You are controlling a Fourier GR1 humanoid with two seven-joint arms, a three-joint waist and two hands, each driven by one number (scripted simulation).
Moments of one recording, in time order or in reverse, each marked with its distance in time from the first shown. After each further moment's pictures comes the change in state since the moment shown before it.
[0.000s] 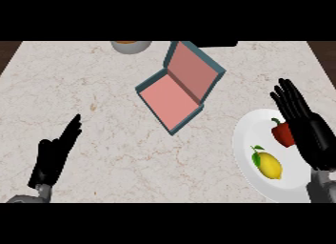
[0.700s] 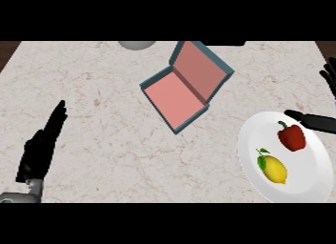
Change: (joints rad) left arm -0.012 0.017 0.044 -0.118 -0.094 0.100 -0.023; right arm -0.189 -0.100 -0.242 0.375 0.119 -0.108 -0.246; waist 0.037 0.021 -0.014
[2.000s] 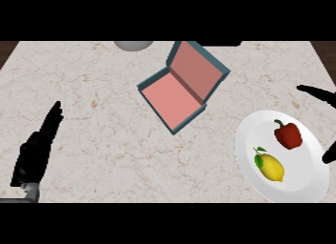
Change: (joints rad) left arm 0.034 -0.020 0.031 -0.070 -0.046 -0.005 0.042; right arm -0.055 -0.391 0.365 -0.061 0.465 0.510 0.361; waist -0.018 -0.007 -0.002
